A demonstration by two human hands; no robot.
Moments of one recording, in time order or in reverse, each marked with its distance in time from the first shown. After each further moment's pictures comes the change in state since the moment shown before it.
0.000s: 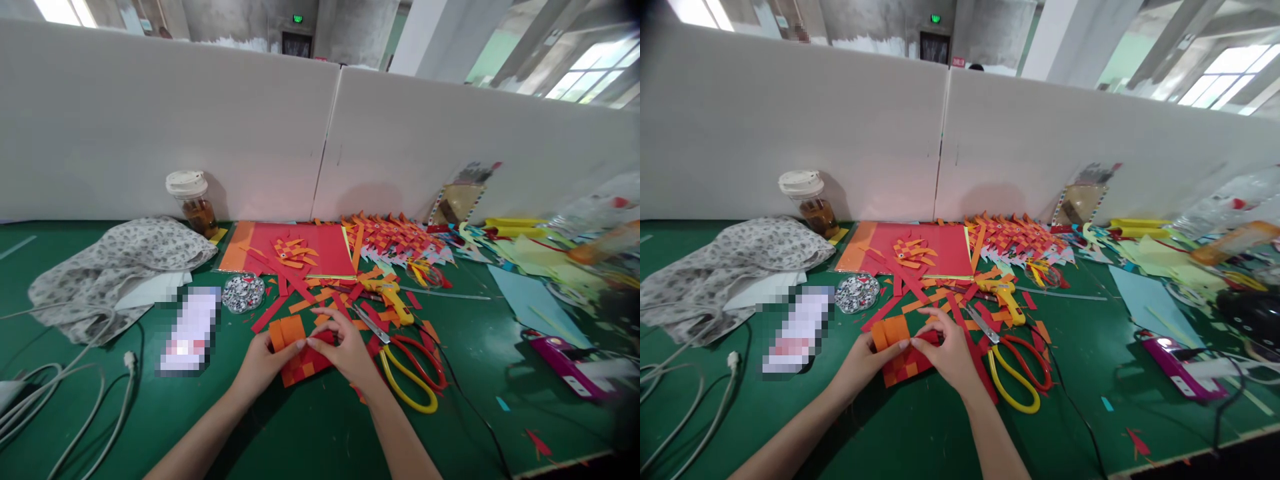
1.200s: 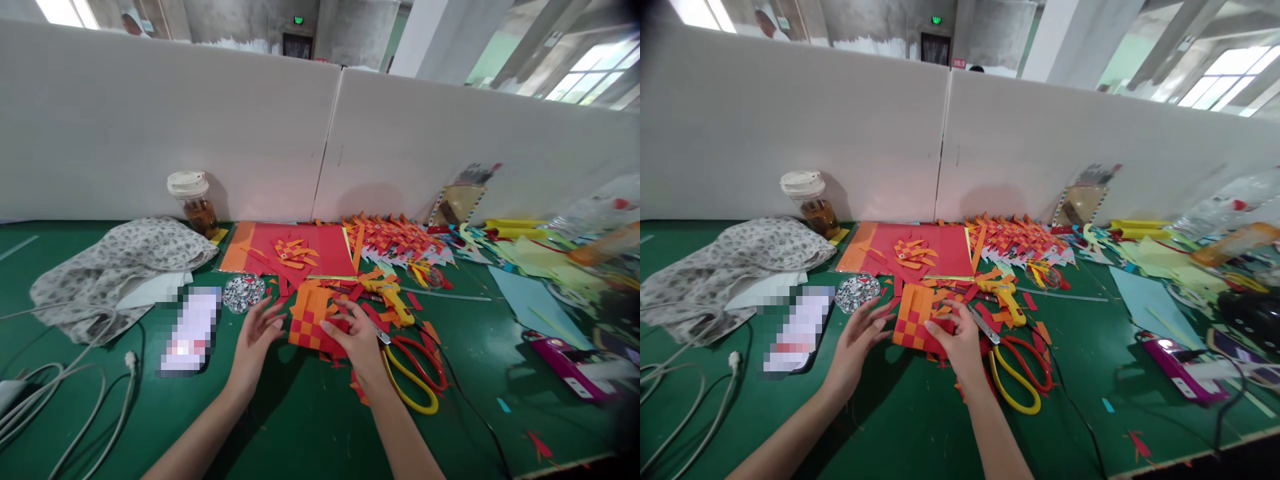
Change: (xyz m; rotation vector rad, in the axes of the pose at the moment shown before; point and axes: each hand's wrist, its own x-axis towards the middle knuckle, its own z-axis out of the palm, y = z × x) left_hand 0.002 0.006 -0.005 -0.250 0.275 0.182; right_hand 0.007 0.003 -0.006 0.310 0.288 0.120
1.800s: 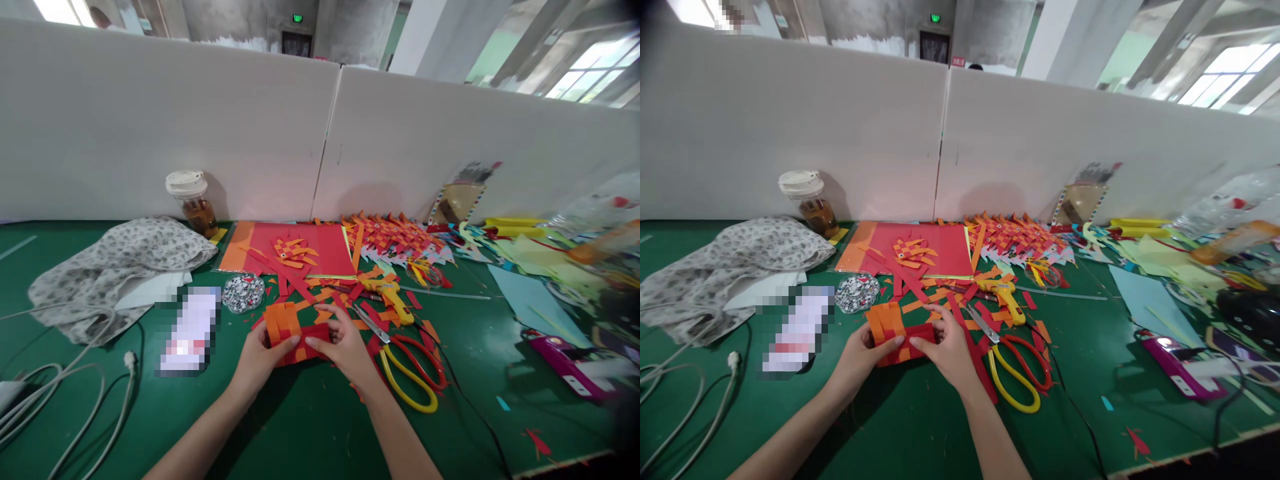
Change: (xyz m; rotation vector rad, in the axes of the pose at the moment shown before) left_hand -0.002 -0.007 0.002 0.094 -0.115 -0.160; right_hand -0.007 0.004 0.007 -0.065 -0.281 0.014
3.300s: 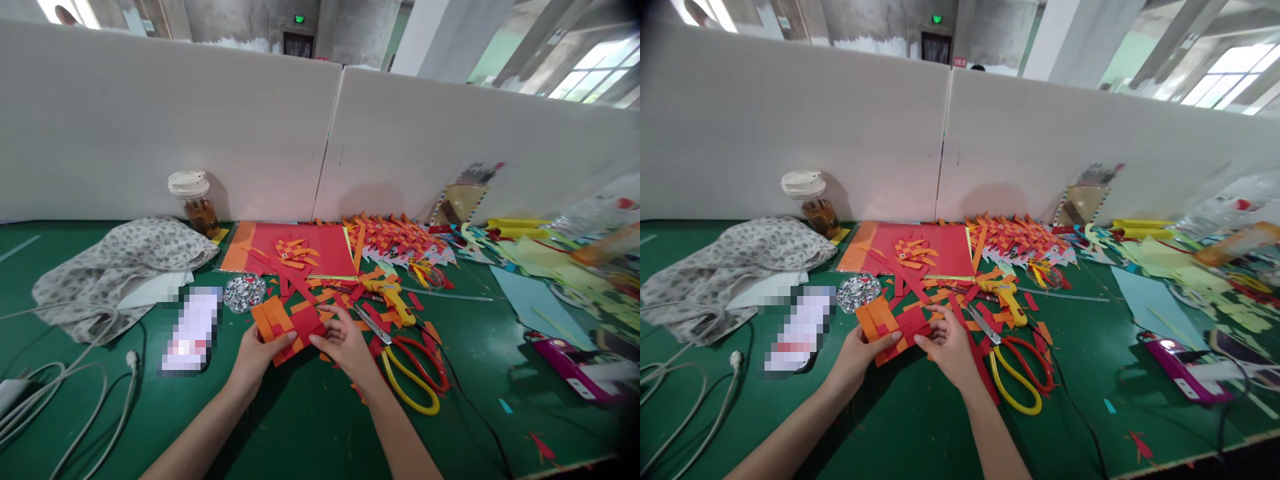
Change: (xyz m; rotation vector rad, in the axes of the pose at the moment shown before) left_hand 0.002 0.005 0.001 -0.106 0.155 -0.066; right_hand 0.001 0.001 0.000 0.008 0.013 0.014
